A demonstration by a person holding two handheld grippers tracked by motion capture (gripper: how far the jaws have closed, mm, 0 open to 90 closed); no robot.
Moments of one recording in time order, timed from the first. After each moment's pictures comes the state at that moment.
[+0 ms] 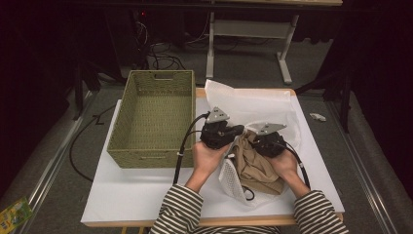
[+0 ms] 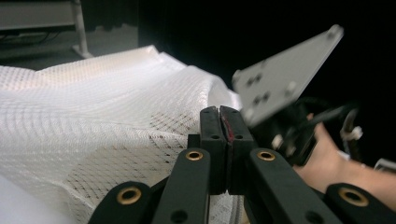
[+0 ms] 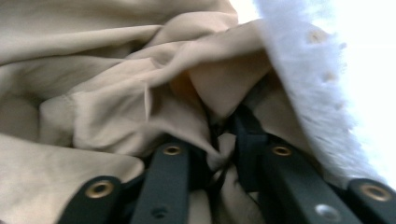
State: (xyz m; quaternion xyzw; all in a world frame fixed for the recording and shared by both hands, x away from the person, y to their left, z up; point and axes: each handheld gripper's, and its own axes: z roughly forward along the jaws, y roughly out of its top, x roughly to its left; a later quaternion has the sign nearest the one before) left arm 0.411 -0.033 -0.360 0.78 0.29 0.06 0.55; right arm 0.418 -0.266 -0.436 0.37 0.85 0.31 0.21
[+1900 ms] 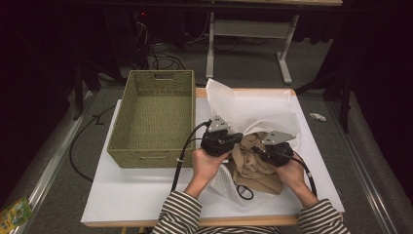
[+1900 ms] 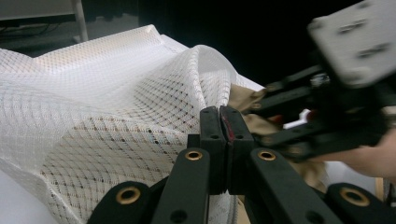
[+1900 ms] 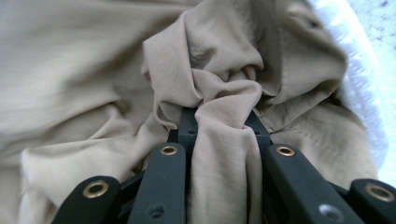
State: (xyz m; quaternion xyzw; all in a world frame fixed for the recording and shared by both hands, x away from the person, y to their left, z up) left arm 0.401 -0.036 -0.377 0.79 0.28 0.07 0.54; right arm 0.384 -0.266 -0.422 0.33 0.85 0.33 0.26
